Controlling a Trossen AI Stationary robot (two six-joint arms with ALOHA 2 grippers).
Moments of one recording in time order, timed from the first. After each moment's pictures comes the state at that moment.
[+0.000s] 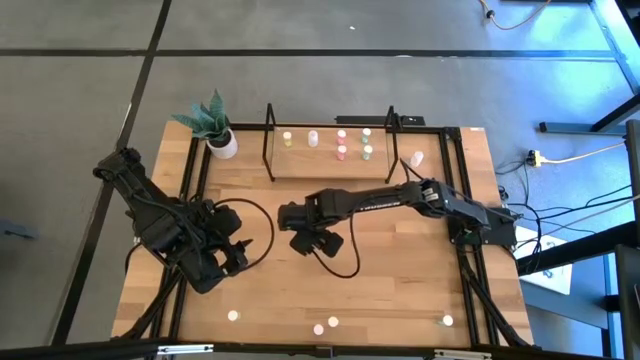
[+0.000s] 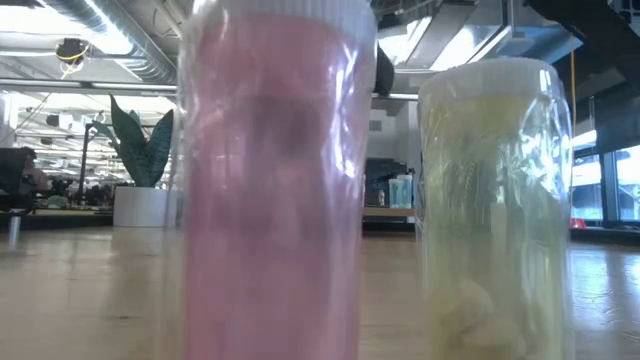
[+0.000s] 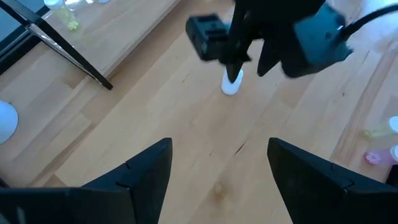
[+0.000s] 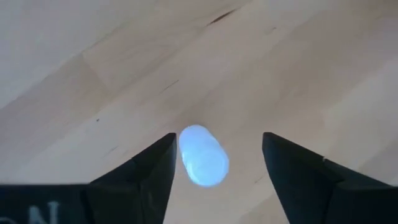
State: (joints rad) left arm -0.77 1.38 1.48 -1.48 -0.69 -1.39; right arm 0.13 2.33 2.20 -1.12 -0.02 -0.85
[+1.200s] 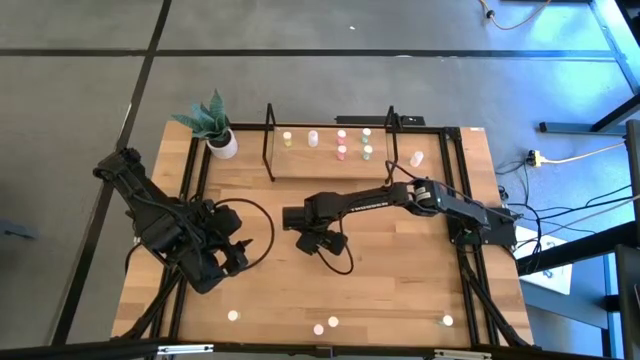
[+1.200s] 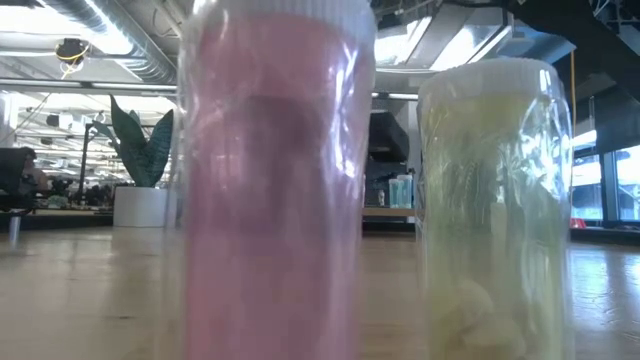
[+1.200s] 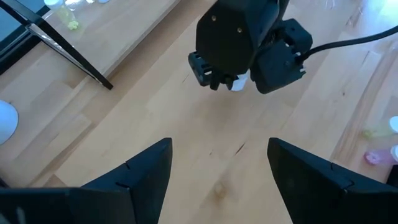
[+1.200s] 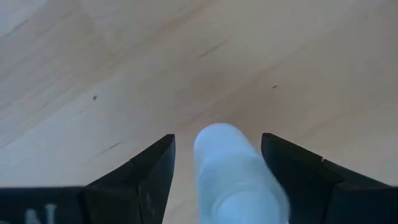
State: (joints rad) left arm -0.77 1.38 1.48 -1.48 -0.69 -1.39; right arm 0.09 2.39 2.04 -1.05 -0.10 -0.92
